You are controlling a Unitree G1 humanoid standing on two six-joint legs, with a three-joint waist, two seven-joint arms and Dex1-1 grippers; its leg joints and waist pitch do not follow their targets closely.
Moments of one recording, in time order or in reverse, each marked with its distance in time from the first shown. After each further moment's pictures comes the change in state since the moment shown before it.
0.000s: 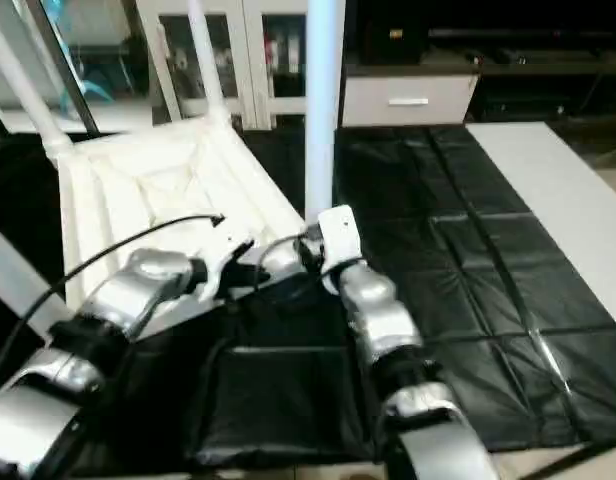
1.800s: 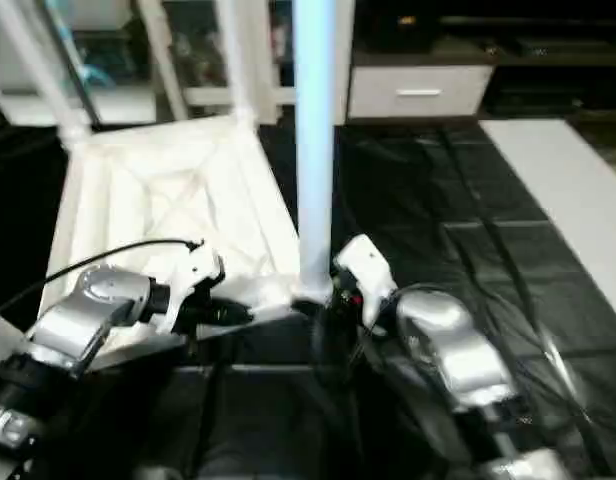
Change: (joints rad) left arm 0.239 0.236 -0.045 -0.452 -0.083 0.096 -0.424; right arm 0.296 -0.457 0.148 -0.601 0.160 0.186 0.794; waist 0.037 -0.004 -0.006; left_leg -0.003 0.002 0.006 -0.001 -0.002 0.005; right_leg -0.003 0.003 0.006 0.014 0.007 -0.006
